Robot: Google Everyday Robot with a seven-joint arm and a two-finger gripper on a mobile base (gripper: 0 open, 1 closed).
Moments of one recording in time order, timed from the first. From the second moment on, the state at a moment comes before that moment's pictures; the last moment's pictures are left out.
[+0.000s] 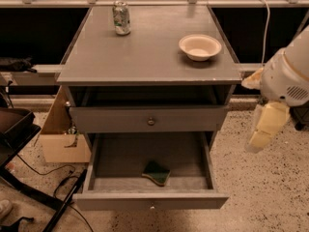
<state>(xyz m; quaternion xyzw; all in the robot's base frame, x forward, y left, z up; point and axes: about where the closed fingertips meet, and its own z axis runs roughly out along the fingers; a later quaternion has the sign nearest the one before) 0.446 -0.204 0.889 -0.61 0.78 0.06 0.15</state>
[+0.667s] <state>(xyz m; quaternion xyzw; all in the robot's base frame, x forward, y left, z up) 0.443 -0.180 0.799 -0.60 0.77 0.16 0.17</state>
